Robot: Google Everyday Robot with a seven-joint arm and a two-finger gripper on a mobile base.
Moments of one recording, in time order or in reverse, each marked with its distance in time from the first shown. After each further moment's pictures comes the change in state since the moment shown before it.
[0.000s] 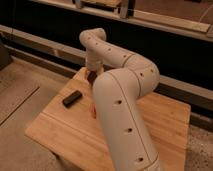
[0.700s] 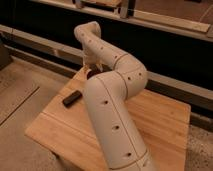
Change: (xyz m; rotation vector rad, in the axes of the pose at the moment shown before) arm -0.045 0.021 -0.027 -0.022 -0.124 -0.437
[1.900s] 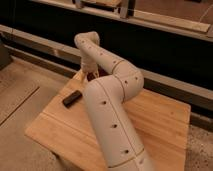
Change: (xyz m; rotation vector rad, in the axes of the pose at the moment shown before) arm 0.044 0.016 0.064 -0.043 0.215 0.063
